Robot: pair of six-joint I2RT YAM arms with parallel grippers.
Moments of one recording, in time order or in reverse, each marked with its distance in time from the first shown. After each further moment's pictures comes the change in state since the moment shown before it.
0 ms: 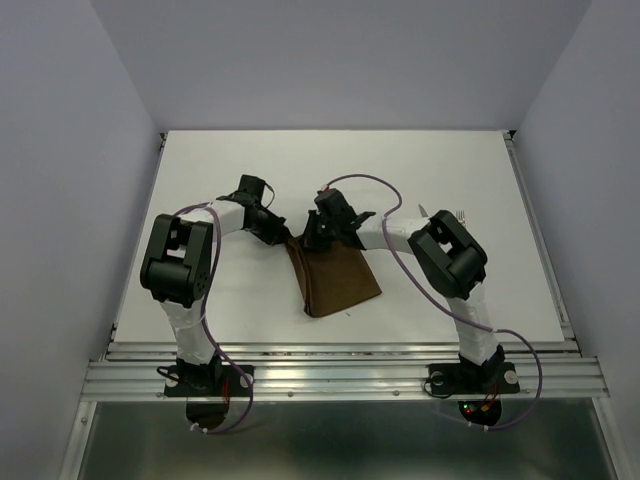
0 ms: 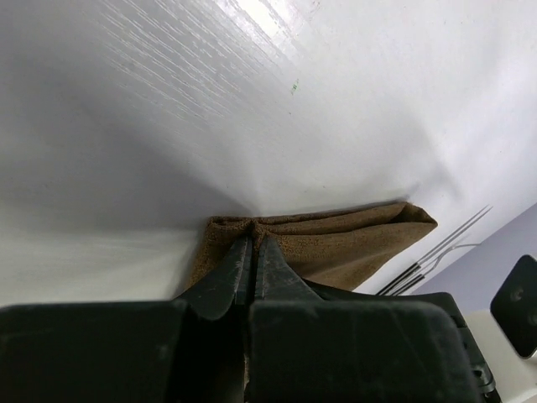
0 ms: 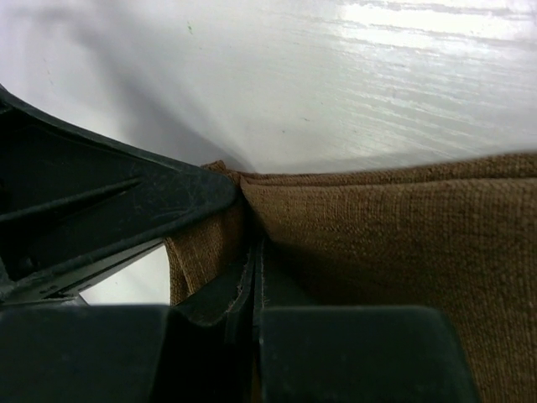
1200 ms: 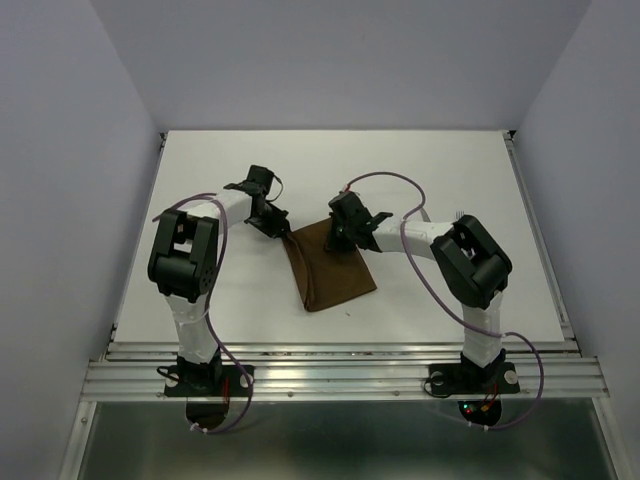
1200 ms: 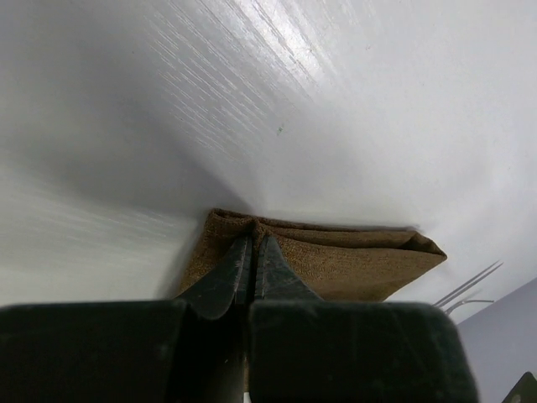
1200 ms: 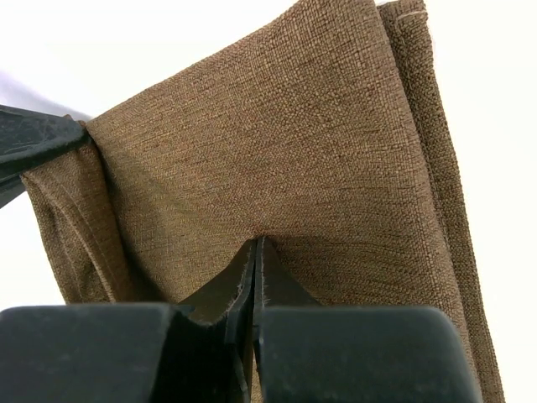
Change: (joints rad) left arm -0.035 0.049 0.139 -0.143 -0.156 -0.038; right arm -0.026 -0.165 -0.140 -0.153 0.259 -0.100
